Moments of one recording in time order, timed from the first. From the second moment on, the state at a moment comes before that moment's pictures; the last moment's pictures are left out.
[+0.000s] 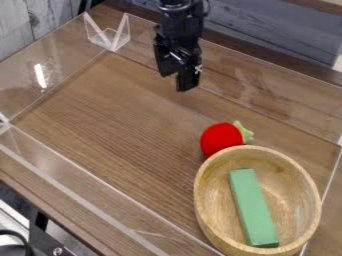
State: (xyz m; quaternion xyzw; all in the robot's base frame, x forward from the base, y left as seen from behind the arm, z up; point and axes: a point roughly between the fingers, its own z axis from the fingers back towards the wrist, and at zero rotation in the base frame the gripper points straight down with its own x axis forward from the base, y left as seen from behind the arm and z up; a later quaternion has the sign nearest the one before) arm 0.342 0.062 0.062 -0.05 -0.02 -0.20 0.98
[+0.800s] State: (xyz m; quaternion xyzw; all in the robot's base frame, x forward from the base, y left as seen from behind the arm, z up) arm 0.347 0.059 0.058 -0.05 -0.03 -0.20 0.98
